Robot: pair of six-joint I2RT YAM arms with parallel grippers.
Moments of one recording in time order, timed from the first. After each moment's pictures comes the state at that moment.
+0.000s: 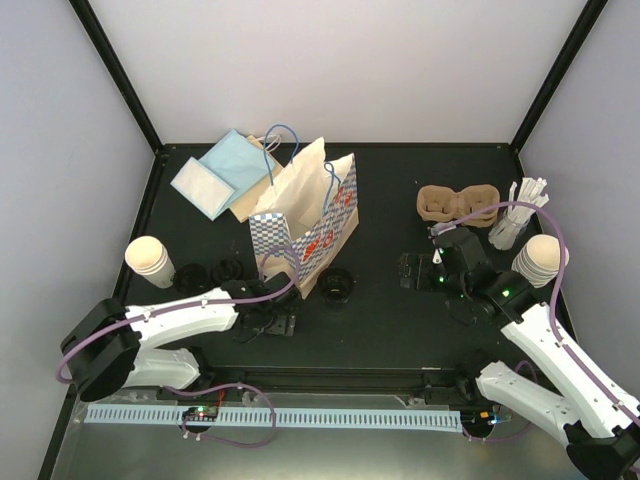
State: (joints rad) left arm -0.91 1.23 0.59 -0.68 -0.16 -0.81; right arm 0.60 0.82 0.89 -0.88 0.07 0.56
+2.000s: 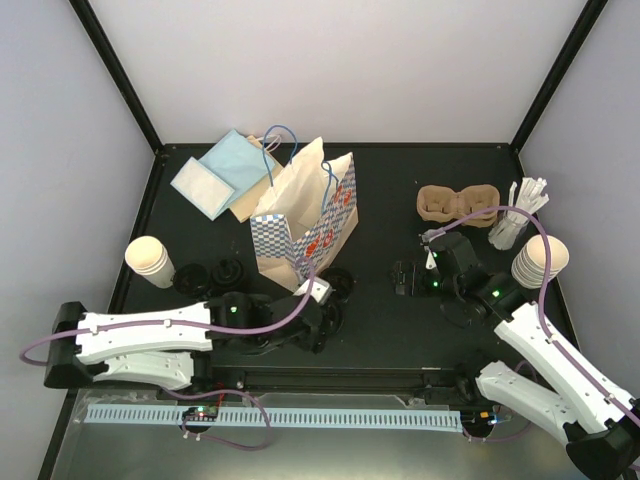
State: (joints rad) left arm -1.35 1.06 0.86 -0.72 -0.25 -0.81; right arm 0.60 0.83 0.81 -0.81 0.00 0.53
